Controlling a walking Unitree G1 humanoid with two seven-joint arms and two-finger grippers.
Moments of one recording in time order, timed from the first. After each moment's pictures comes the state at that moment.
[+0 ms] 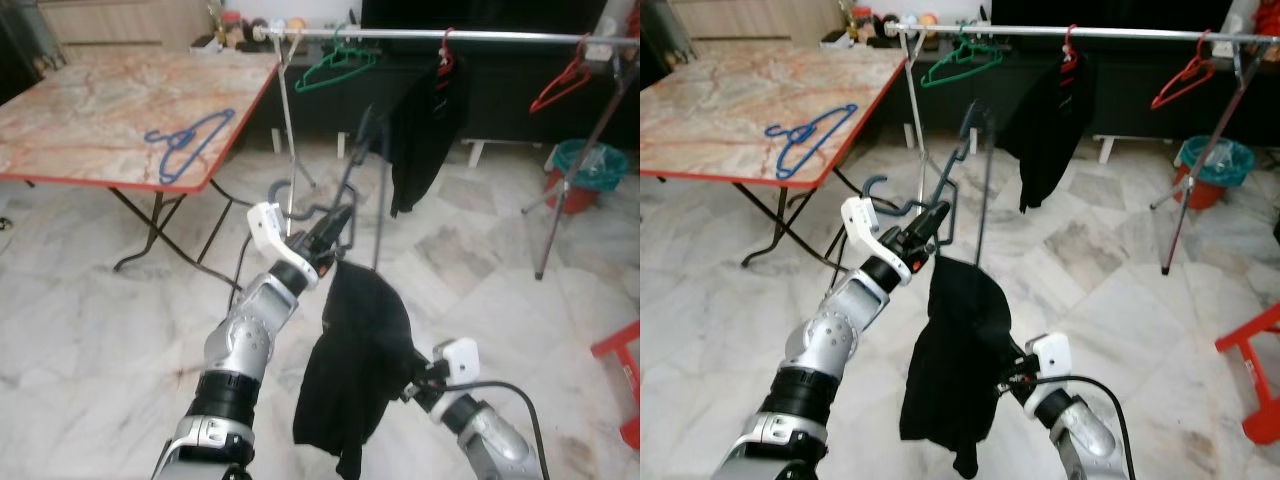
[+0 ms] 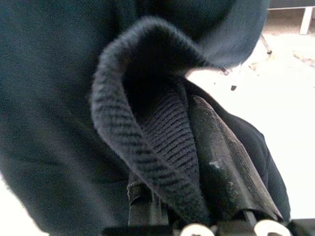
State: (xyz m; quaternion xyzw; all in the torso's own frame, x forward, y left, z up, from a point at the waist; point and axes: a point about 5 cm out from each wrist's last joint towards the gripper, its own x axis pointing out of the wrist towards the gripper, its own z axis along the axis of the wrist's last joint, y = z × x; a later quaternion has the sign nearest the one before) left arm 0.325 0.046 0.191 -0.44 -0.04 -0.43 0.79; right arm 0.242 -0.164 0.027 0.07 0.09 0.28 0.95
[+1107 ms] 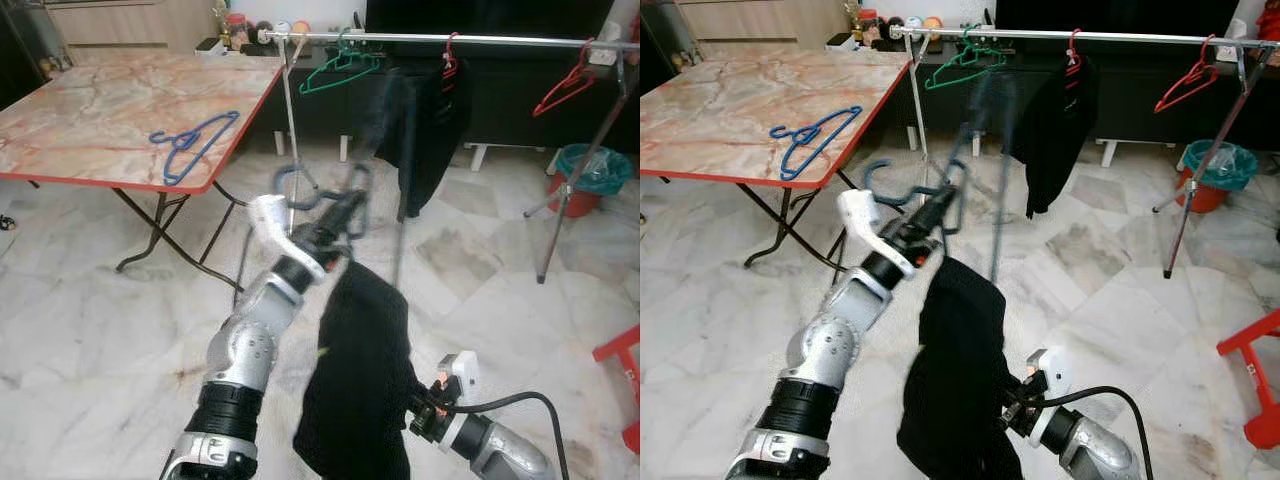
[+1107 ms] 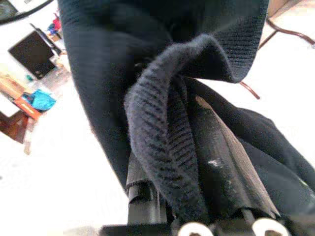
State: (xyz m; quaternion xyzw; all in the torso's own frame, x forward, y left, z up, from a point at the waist) left arm 0.336 0.072 0.189 -0.45 -0.08 -0.28 0.84; right arm 0.213 -0.157 0.035 0.18 0.13 0.41 0.89
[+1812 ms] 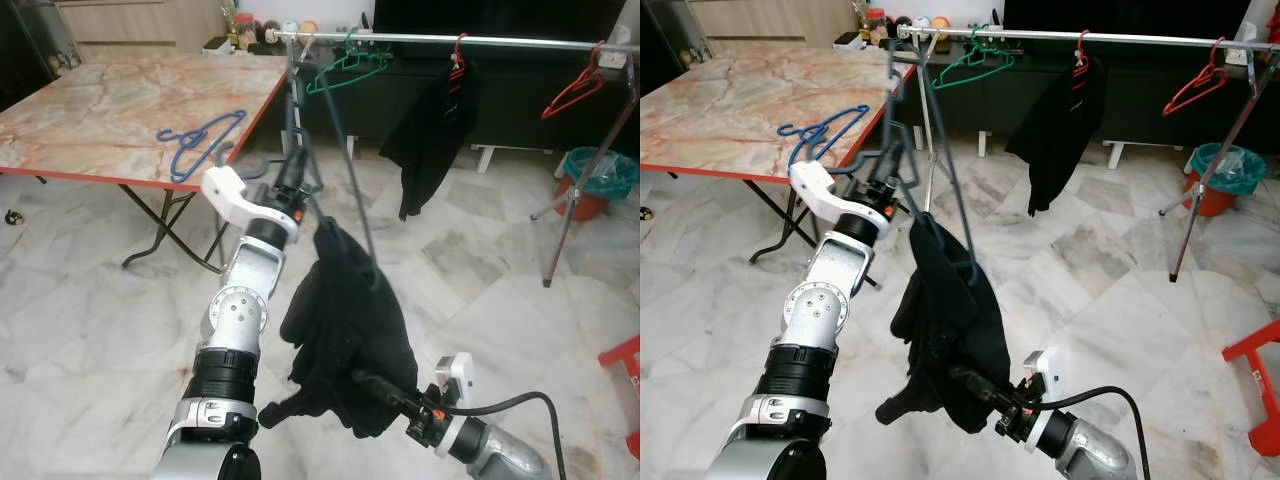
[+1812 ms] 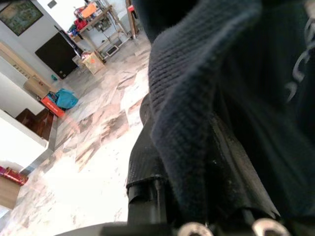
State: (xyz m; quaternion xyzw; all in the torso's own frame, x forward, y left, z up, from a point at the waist) left arm 0.350 0.069 0.225 -0.57 -0.07 -0.26 0.78; right arm 0.209 -0.152 0.031 0.21 0.14 0.43 0.87
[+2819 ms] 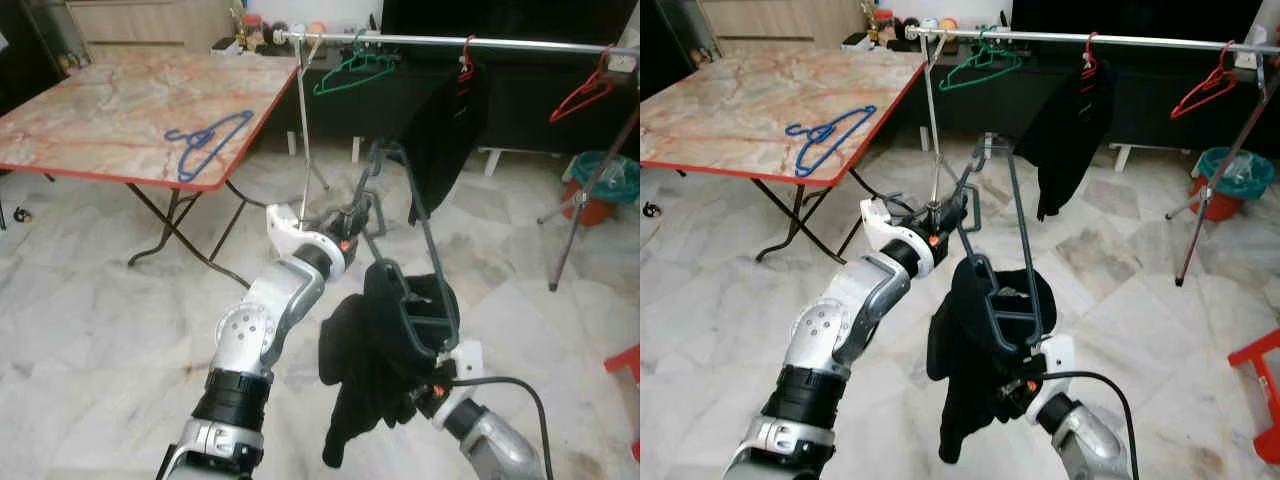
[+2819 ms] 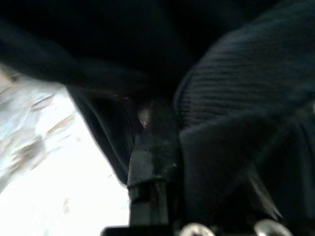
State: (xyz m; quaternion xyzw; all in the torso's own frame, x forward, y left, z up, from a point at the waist) left arm 0.321 0.016 0.183 -0.64 0.25 -0.20 0.70; right arm 0.240 -0.168 0.022 0.13 0.11 0.25 0.95
